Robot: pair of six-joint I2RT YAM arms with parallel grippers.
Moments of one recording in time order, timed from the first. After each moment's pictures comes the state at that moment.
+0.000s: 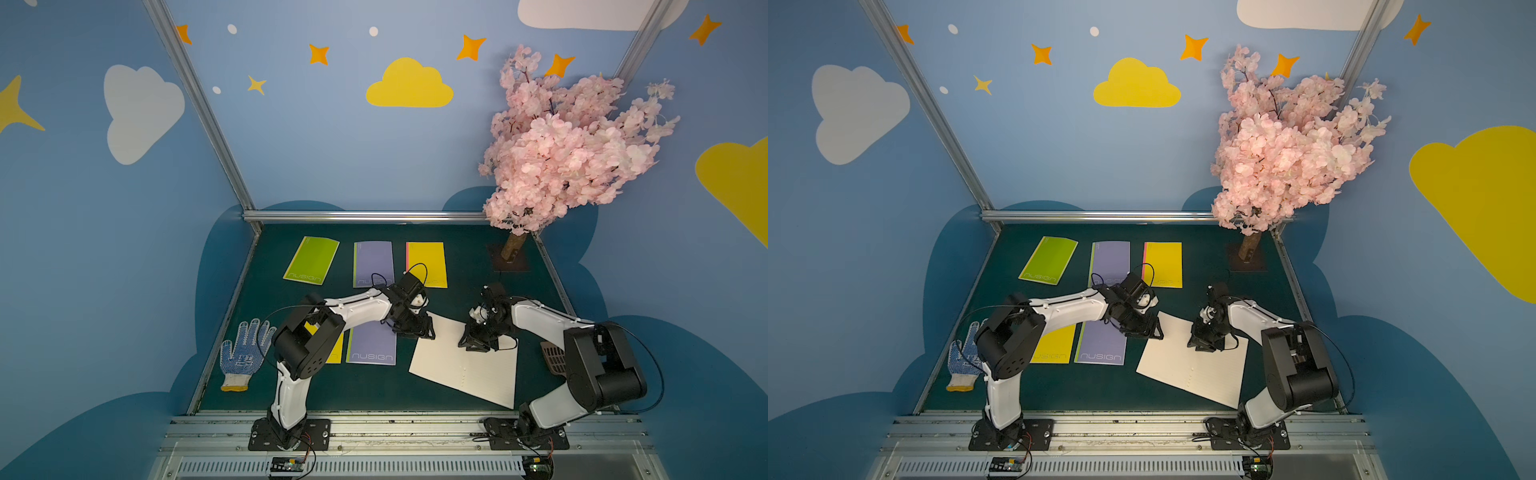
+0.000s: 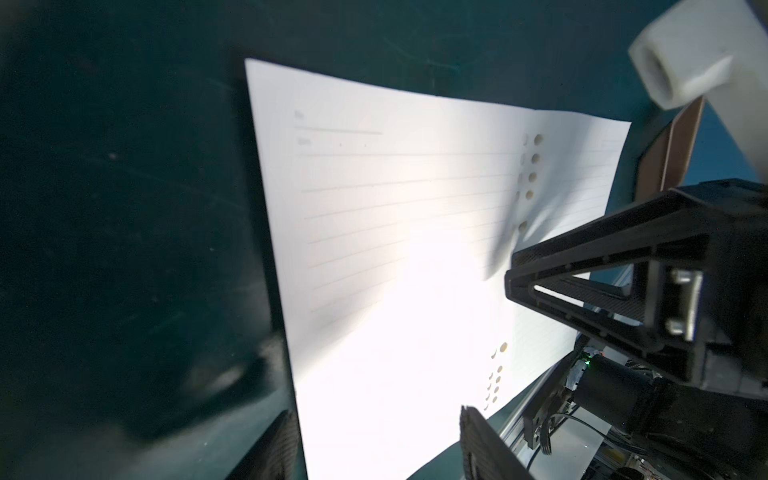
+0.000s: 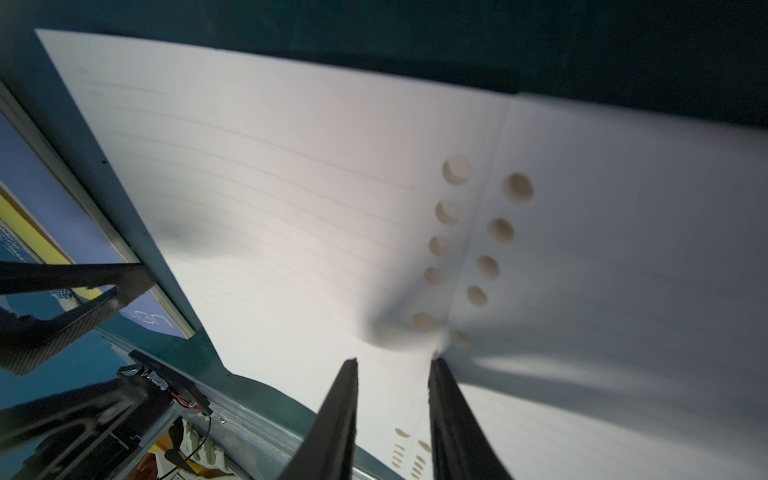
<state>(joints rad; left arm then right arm) -0.76 1.95 1.30 -0.51 0.51 -0.54 0.29 1.57 0.80 -0.71 -0.46 0.48</state>
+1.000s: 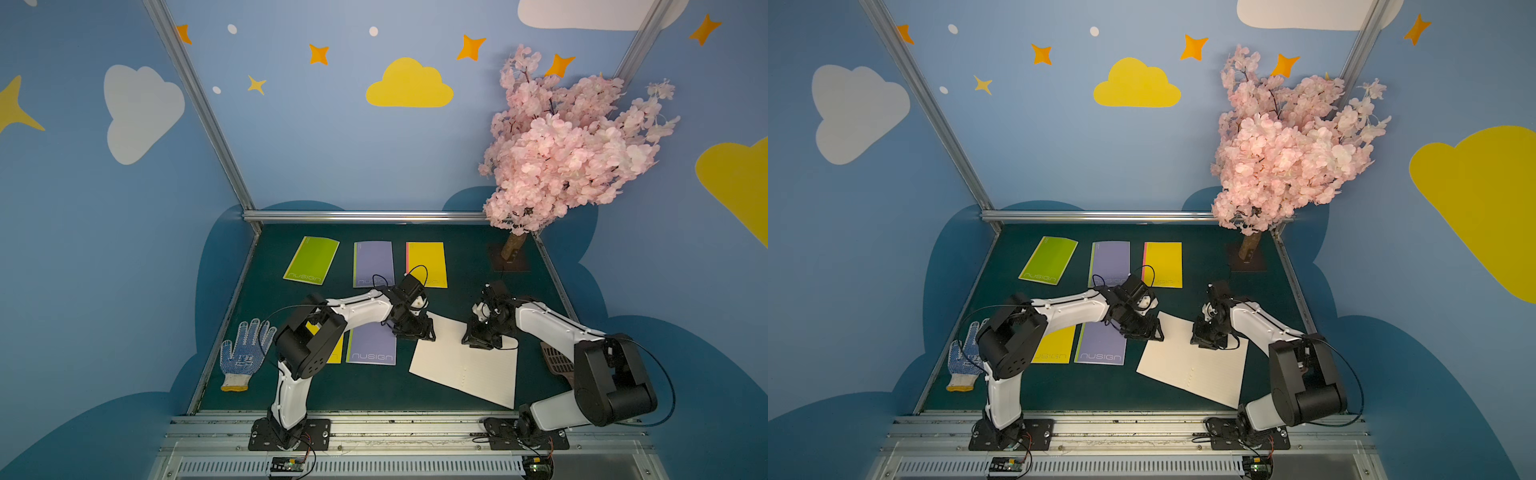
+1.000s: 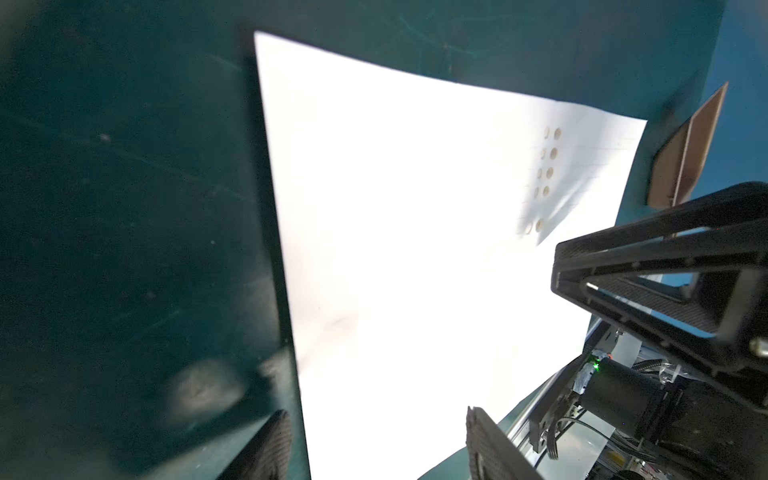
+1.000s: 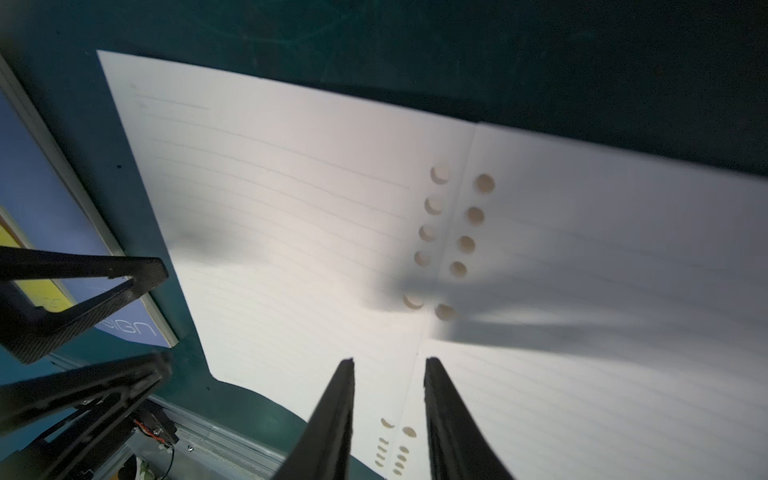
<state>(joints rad) -0.77 1.97 1.29 -0.52 0.48 -0.55 0.30 1.47 0.80 -0.76 -0.35 0.47</state>
